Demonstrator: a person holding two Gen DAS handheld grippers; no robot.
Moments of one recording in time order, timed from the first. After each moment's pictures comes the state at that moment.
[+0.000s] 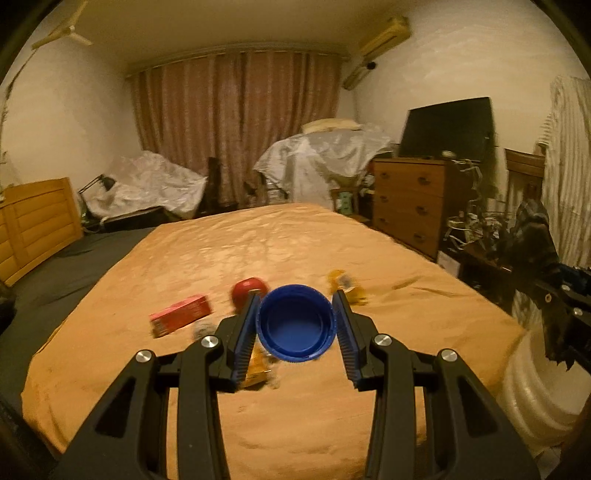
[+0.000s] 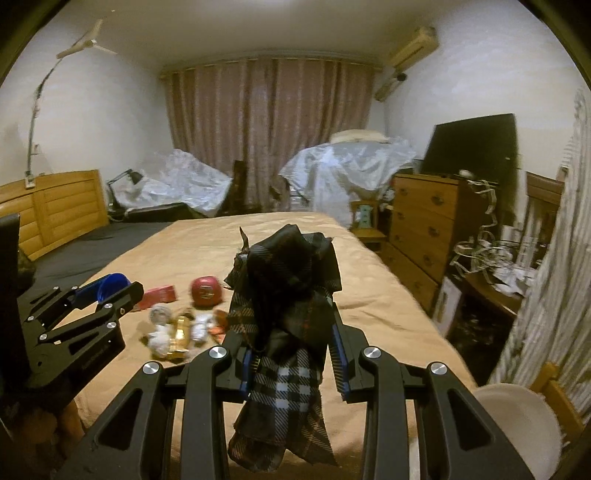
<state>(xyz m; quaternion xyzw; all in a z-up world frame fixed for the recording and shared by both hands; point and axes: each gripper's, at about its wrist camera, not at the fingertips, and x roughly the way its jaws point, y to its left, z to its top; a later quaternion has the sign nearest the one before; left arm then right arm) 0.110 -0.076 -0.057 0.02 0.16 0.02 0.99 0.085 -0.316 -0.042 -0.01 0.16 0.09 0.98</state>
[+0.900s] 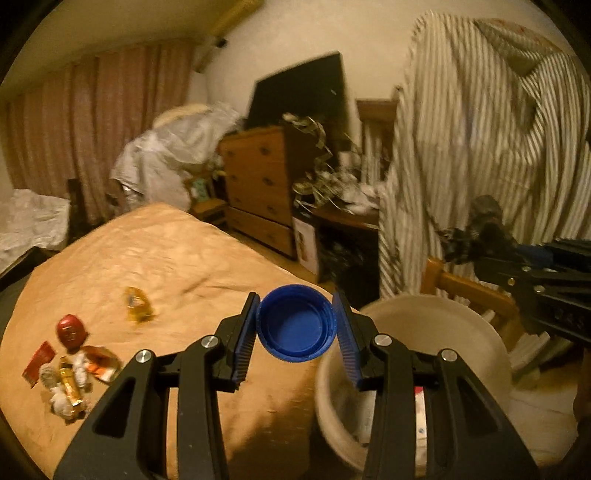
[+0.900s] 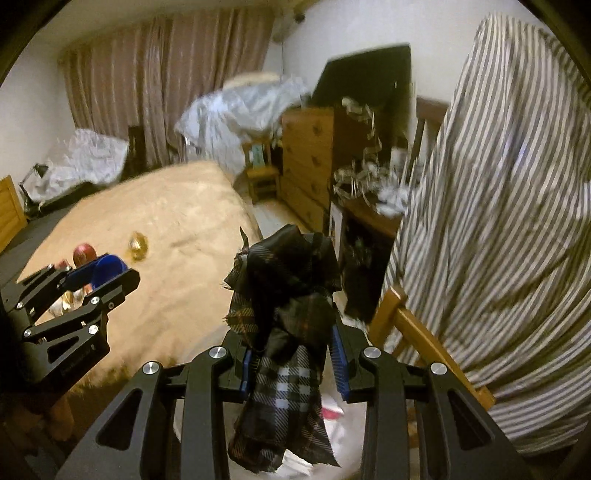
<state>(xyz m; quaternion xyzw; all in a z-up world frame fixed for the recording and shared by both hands) 0.120 -0.321 -0.072 0.11 0.22 -0.23 0.94 0.059 -0.616 -0.060 0.03 0.30 -0.07 0.95</state>
